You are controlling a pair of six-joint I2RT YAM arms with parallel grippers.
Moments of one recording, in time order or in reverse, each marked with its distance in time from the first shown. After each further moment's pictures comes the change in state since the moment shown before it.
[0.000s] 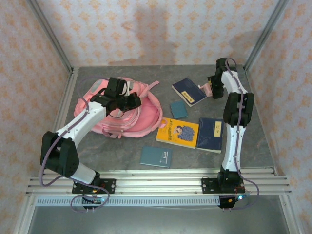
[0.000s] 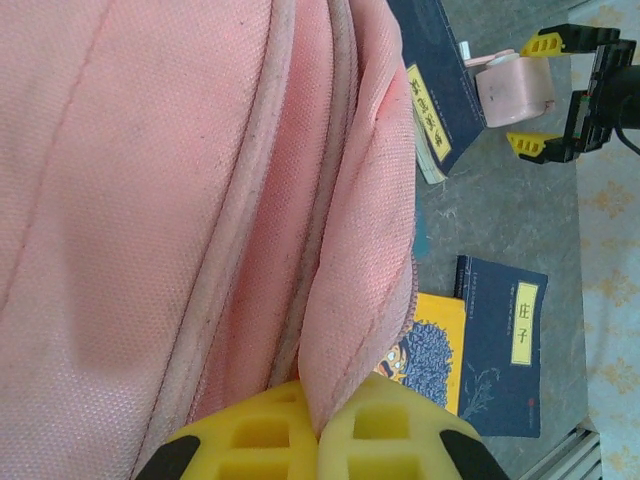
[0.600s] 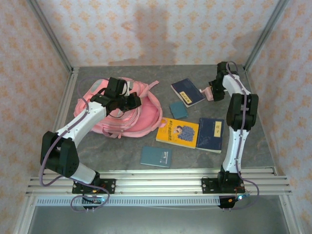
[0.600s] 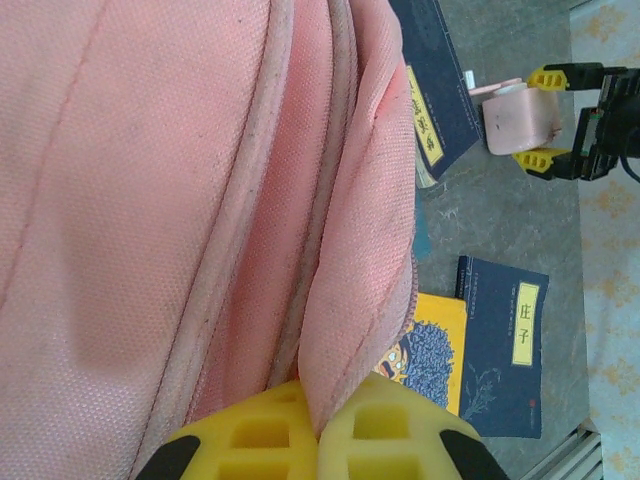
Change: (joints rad) left arm 0.000 0.000 0.000 0.000 -0.001 0.001; right arm 0.000 -0.174 -0.267 0.110 0.027 -0.024
